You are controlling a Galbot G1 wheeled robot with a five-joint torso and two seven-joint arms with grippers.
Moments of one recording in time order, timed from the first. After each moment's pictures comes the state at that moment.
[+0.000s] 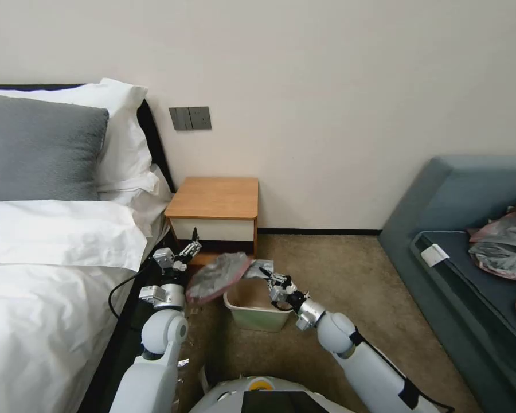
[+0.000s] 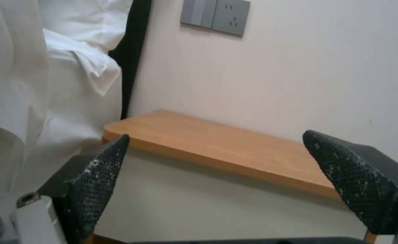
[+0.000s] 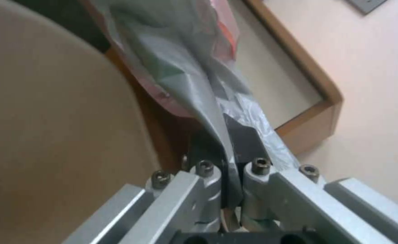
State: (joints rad) left arm 1.39 -1.42 -0.53 -2.04 -0.38 -0.12 -0.11; right arm -1.25 1.07 0.10 1.81 -0.55 0.28 -0.10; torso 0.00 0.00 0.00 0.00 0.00
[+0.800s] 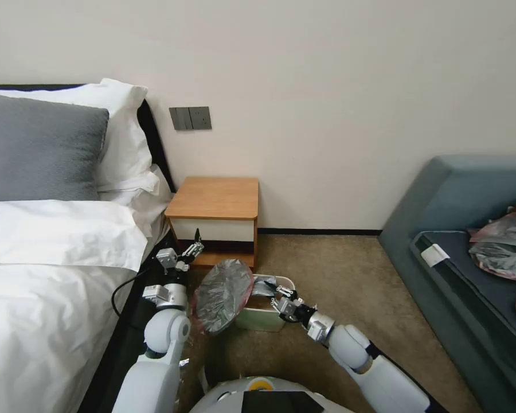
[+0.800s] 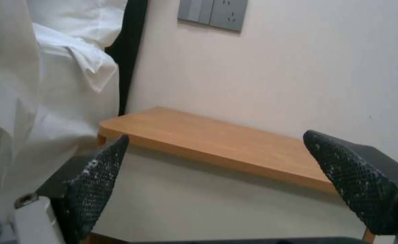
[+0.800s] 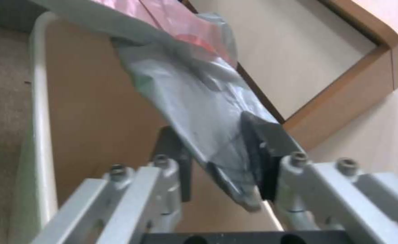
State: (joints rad) left arm 1.38 -1.43 -0.52 -2.02 -0.36 -0.12 -0.11; right arm -1.34 0.97 0.14 1.89 -0.27 0.20 -0.24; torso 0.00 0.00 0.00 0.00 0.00
